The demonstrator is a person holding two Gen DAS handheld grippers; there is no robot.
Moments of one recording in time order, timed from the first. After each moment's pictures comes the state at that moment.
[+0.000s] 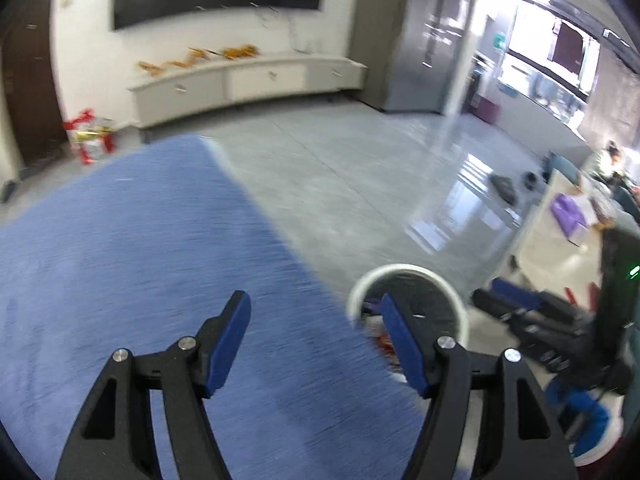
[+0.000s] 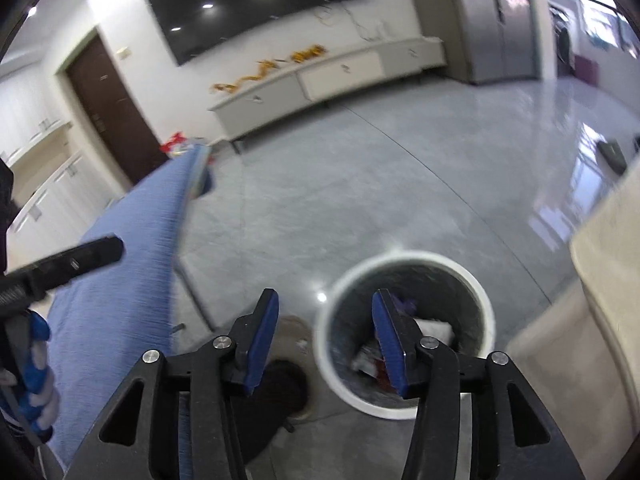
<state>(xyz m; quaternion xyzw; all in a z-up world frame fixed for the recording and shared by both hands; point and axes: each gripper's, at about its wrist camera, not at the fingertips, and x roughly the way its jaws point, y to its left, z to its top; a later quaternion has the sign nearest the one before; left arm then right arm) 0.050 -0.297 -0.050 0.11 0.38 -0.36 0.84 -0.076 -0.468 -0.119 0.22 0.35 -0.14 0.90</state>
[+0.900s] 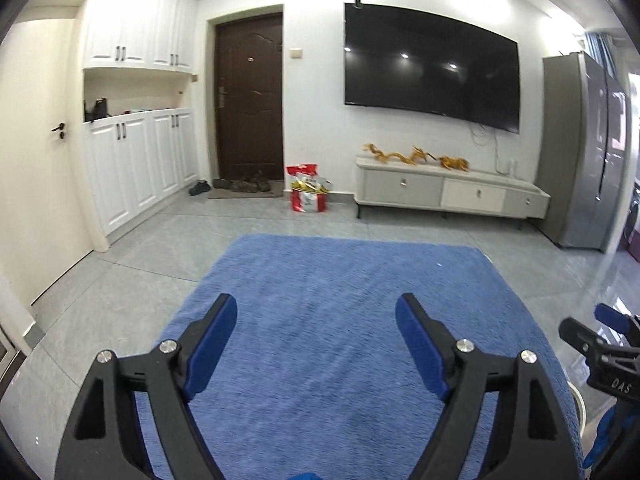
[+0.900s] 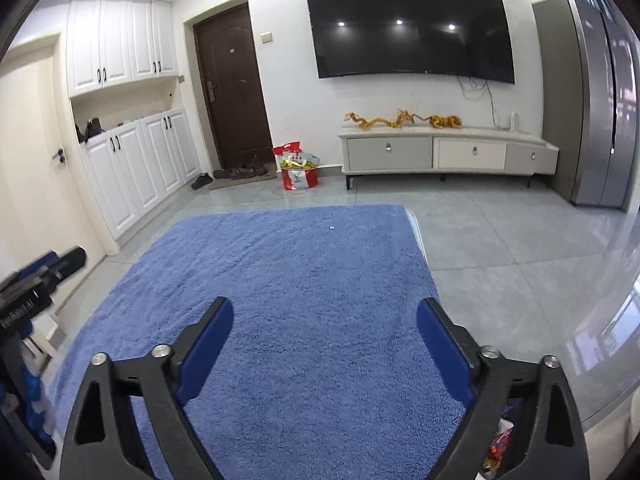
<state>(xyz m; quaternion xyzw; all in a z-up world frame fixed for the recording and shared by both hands) 0.058 -0.021 0.021 0.01 0.23 -0.04 0.97 0.032 -0.259 -0.023 0.06 0.29 -0.03 0.96</state>
